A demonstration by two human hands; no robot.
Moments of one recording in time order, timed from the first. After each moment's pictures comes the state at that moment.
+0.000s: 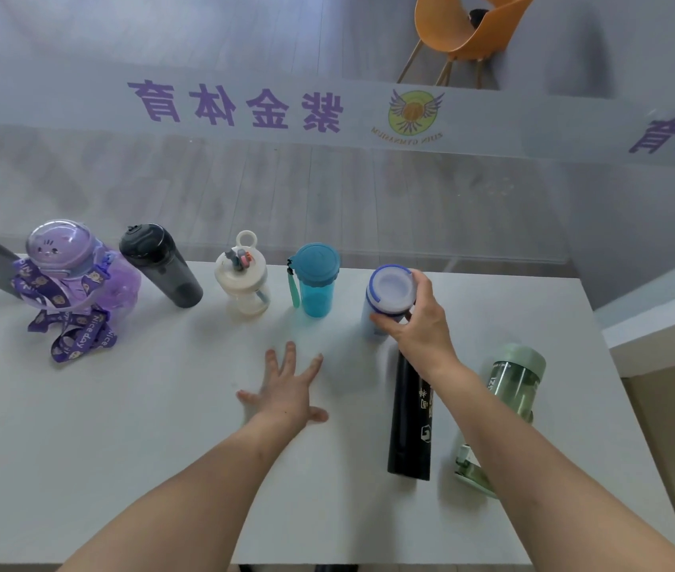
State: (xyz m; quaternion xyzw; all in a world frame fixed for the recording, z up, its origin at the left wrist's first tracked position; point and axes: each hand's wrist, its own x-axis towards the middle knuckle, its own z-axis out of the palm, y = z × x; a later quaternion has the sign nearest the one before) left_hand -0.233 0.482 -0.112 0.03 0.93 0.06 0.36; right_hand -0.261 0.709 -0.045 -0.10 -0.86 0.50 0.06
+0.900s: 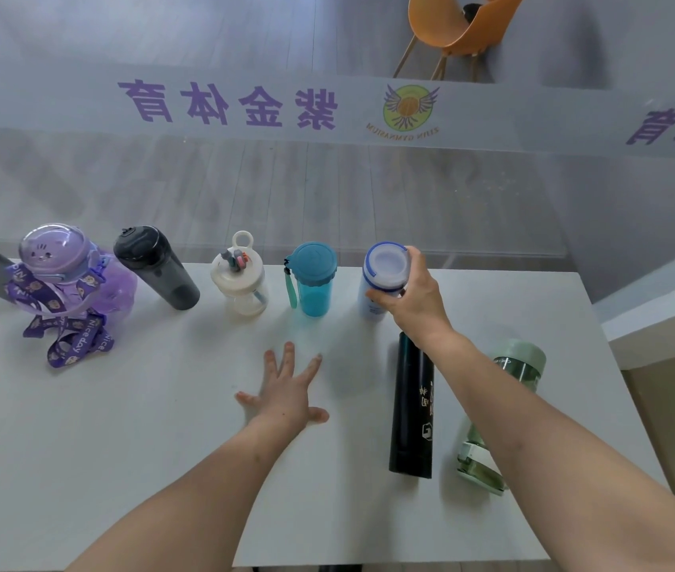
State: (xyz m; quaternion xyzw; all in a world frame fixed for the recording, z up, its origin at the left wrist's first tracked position) left_hand -0.232 0.481 -0.115 0.03 0.93 0.07 0.36; right_hand -0.300 0.713 -0.044 -0.10 -0.87 0.48 0.05
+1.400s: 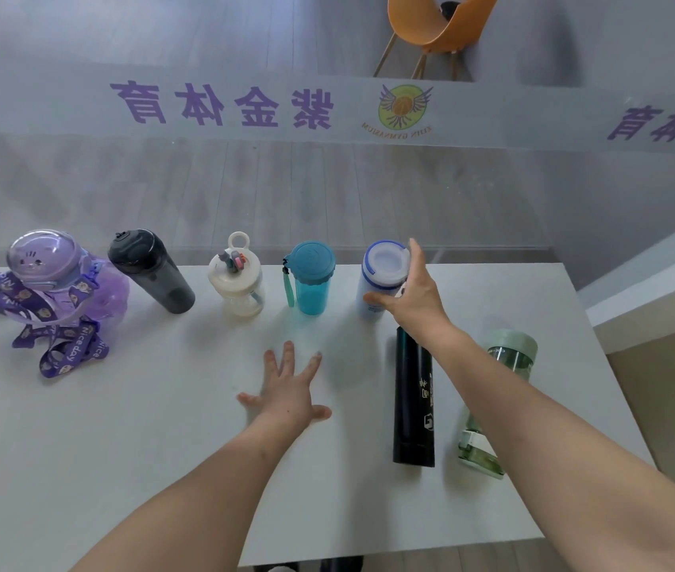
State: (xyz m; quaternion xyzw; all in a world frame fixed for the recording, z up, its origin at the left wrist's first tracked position) left_hand -0.234 0.478 -0.115 0.05 0.93 0.07 0.37; right_hand -0.293 0.711 -0.039 -0.15 -0.86 0.48 0.00
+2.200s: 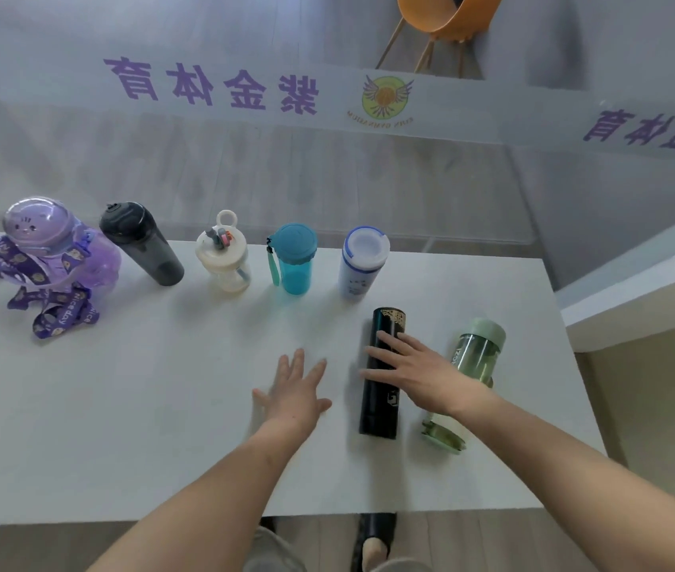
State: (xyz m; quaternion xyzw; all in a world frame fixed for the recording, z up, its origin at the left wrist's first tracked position) left_hand -0.177 0.517 -0.113 0.07 0.93 0.09 0.36; right_hand -0.177 0.774 -0.072 0.33 -0.92 -0.06 -0.20
